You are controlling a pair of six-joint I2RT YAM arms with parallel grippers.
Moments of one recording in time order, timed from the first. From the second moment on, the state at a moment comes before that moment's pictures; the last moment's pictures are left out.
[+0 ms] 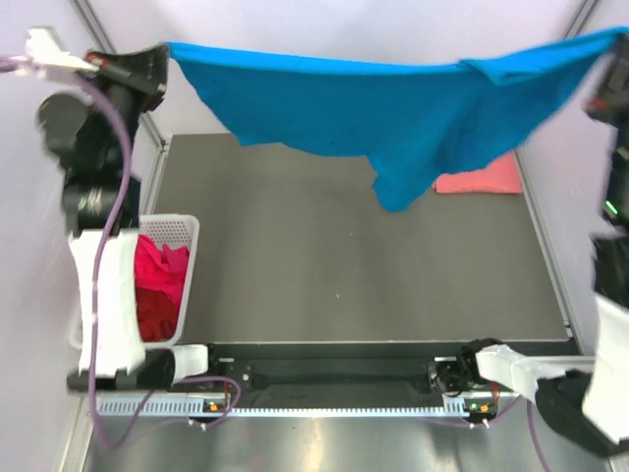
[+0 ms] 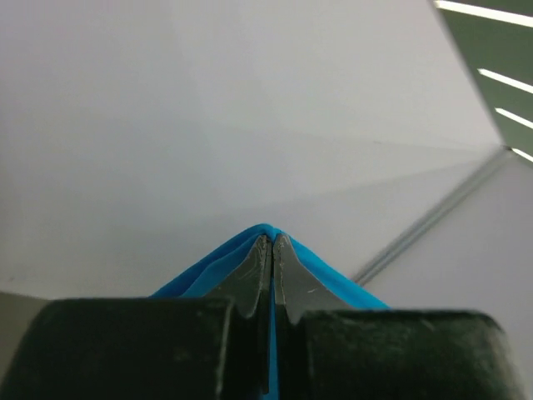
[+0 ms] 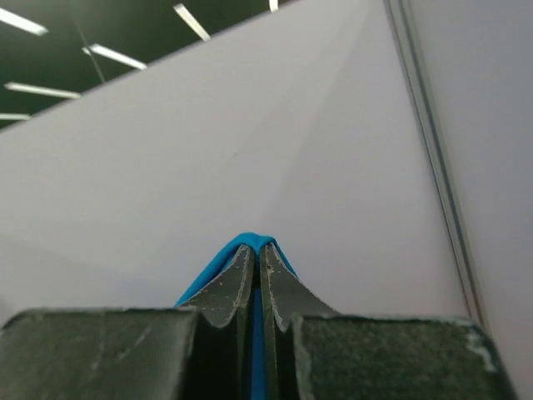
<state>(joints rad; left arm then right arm) 0.03 1.30 1.89 -0.26 0.12 -0.84 0.26 1.10 2.00 -0.29 0.38 0.15</state>
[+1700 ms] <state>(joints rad) -0.09 2.26 1.76 -0.04 0.18 -0.63 0.03 1.60 1.27 -0.19 0.06 0.30</state>
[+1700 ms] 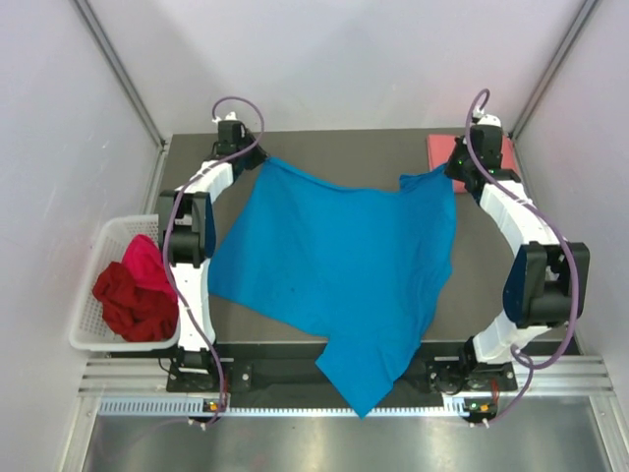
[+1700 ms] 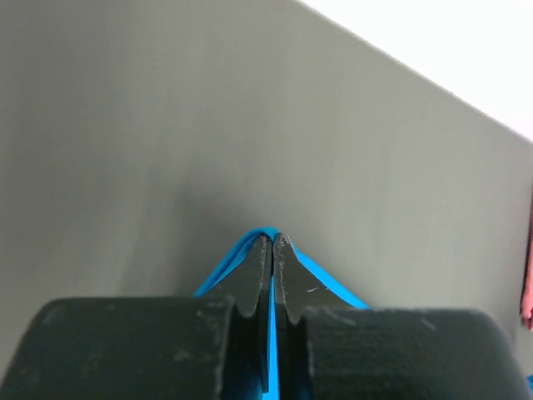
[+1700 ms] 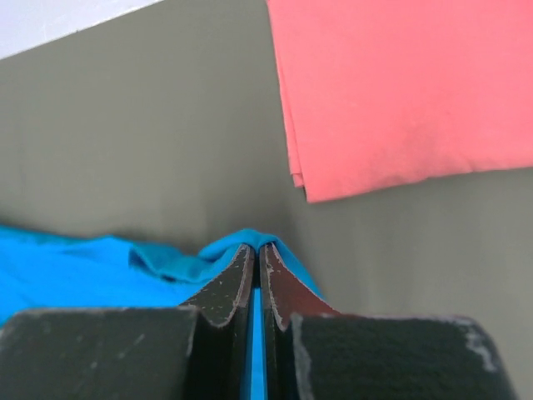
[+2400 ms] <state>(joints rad) -0.05 2.32 1.91 -0.24 0.20 -0.63 0.03 1.69 1.42 -0.47 -0.11 0.30</state>
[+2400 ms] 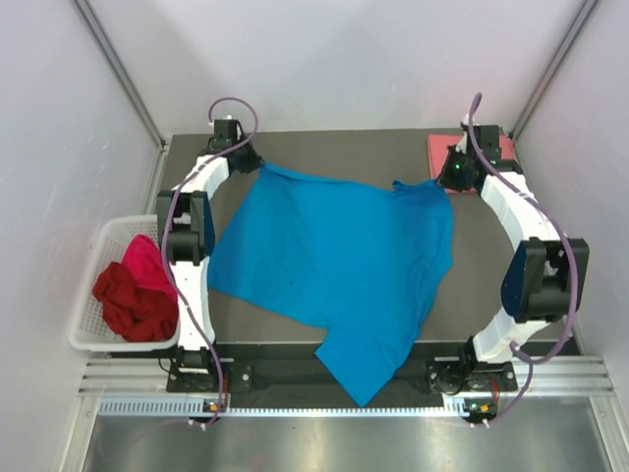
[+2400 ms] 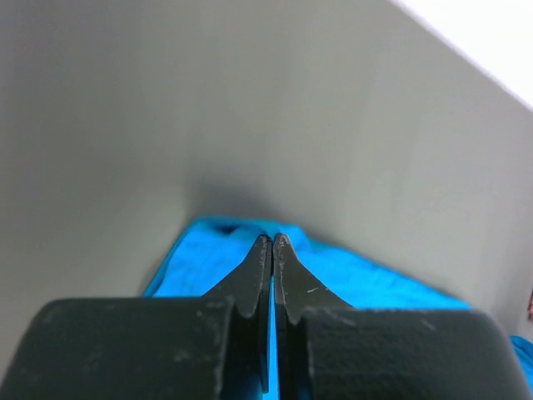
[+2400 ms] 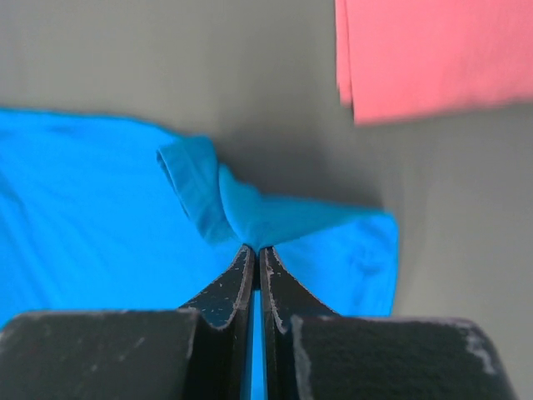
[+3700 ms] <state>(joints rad) 0.01 2.13 1.82 -0.77 0.12 -0.44 0.03 1.08 0.94 -0.84 -0.29 0.35</state>
